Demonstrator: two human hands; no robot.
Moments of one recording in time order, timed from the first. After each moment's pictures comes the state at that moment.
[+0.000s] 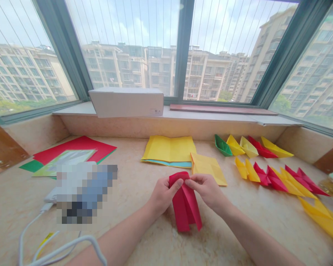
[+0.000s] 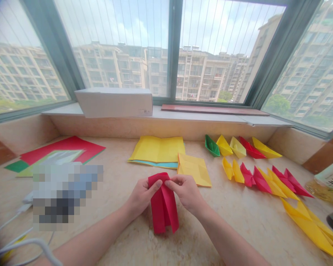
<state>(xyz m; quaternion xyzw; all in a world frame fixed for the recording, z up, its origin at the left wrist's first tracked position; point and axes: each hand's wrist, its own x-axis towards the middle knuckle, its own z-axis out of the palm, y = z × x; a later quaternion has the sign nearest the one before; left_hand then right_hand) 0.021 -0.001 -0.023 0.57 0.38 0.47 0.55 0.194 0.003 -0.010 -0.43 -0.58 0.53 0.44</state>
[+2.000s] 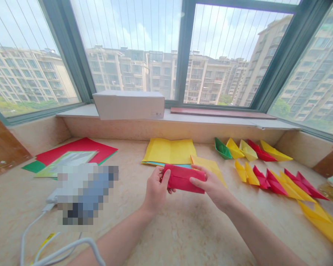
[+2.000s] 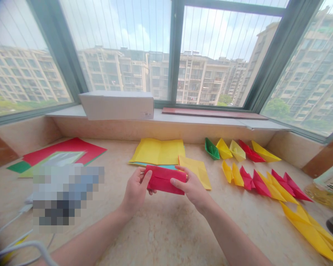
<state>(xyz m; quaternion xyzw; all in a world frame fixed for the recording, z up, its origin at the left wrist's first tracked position) 0.015 0.009 -0.018 0.51 0.45 0.59 0.44 0.212 0.014 -0.001 -0.46 -0.50 0.57 0.46</state>
